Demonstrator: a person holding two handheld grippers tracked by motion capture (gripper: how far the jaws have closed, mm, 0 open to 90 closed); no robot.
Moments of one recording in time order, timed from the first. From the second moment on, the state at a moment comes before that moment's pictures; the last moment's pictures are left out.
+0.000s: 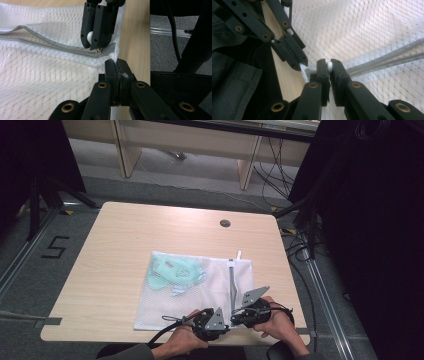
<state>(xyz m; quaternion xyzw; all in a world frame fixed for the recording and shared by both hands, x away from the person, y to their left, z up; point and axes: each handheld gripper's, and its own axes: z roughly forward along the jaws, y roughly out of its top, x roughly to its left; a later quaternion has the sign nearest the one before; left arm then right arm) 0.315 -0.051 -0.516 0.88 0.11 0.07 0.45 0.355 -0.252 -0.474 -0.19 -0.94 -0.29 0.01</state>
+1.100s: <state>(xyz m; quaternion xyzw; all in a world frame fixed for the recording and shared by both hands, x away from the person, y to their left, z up) 0.316 -0.049 -0.516 0.88 0.12 0.06 0.45 0.377 -0.245 -0.478 -0.18 -0.95 -0.27 0.00</state>
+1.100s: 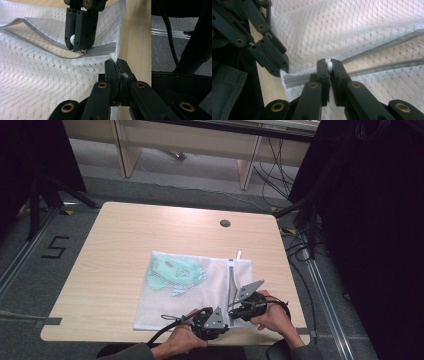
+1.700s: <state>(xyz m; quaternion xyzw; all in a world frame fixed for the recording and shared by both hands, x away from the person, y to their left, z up) 0.316 -0.049 -0.516 0.88 0.12 0.06 0.45 0.385 -0.243 -0.479 -0.18 -0.95 -0.27 0.00</state>
